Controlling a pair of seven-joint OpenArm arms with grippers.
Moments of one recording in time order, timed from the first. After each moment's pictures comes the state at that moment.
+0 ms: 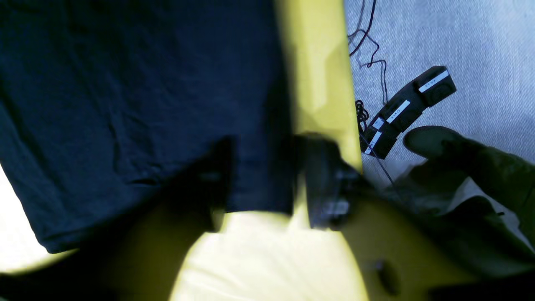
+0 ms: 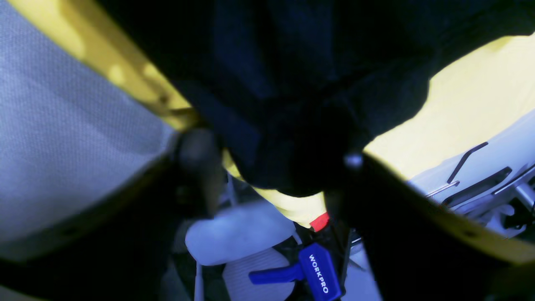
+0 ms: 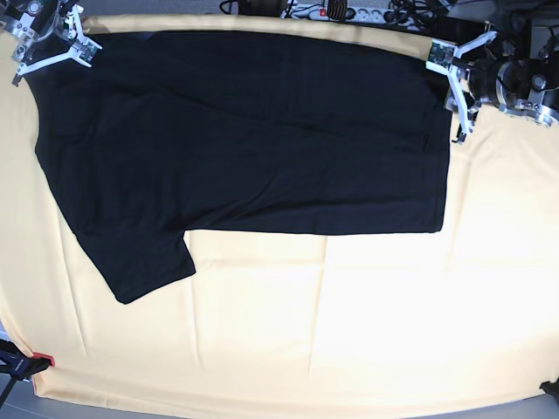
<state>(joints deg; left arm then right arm) -3.1 -81.3 45.7 125.1 -11.2 -46.9 21.1 -52.1 55.9 -2.5 124.0 1.7 12.1 -63.8</state>
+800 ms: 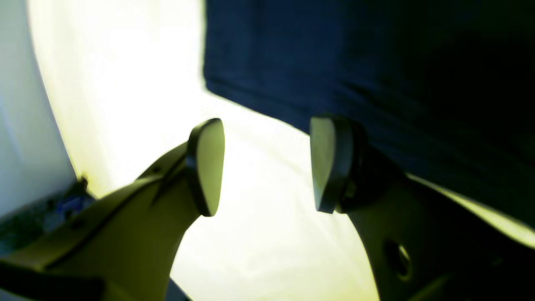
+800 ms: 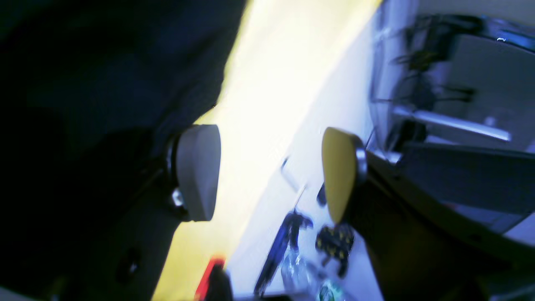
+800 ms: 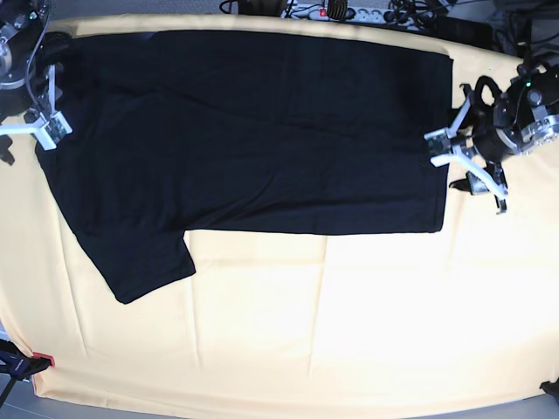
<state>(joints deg) -9.0 -74.2 43.8 121.3 -13.4 -12.6 37.4 -45.3 55.1 10.0 133.2 -9.3 -0.9 -56.6</state>
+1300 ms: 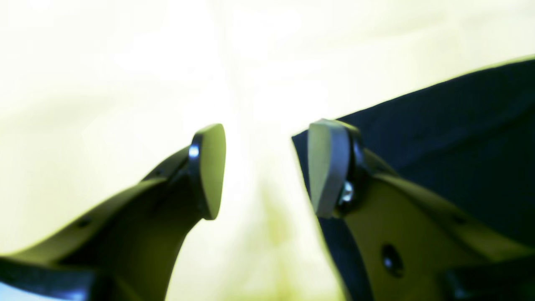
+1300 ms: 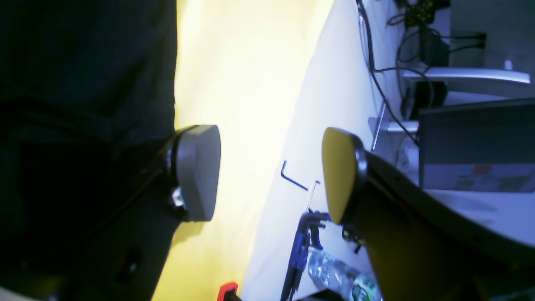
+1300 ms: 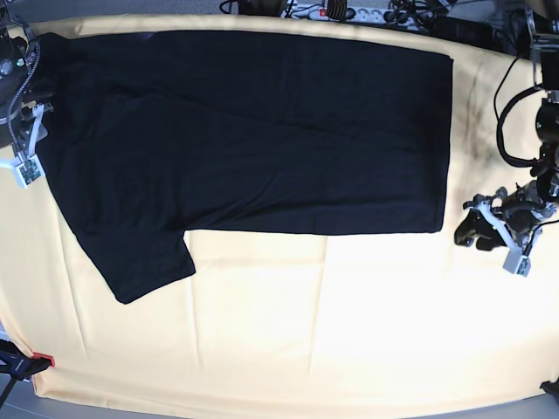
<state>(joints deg) -9.3 -41.4 -3.9 75.8 -55.0 -30.4 46.5 -33.1 51.6 10.6 122.2 -3.7 -0.1 -54.5</state>
